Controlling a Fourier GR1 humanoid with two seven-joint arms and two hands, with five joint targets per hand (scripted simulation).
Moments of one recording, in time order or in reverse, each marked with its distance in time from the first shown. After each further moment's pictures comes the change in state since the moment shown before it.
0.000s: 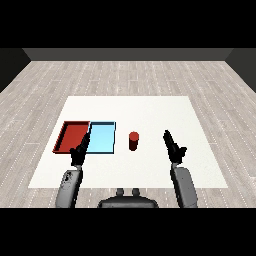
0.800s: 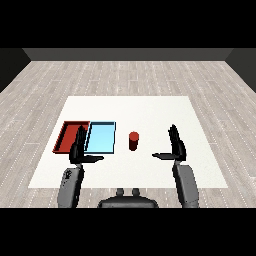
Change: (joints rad) left arm -0.033 -0.056 0.049 -0.060 0.050 -0.032 -0.356; right arm -0.046 -0.009 -0.071 0.036 -0.026 0.039 -0.287
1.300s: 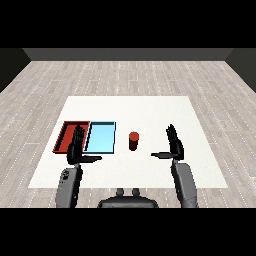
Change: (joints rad) left arm 0.003 0.011 0.019 -0.021 0.030 -0.024 -0.022; right arm -0.034 0.005 -0.002 0.064 -0.015 0.024 -0.041
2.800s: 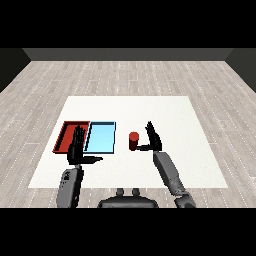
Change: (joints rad) left arm 0.010 -0.016 -0.008 -0.006 0.031 -0.004 -0.022; right arm -0.297 0.062 0.149 0.488 -0.167 -0.109 -0.087
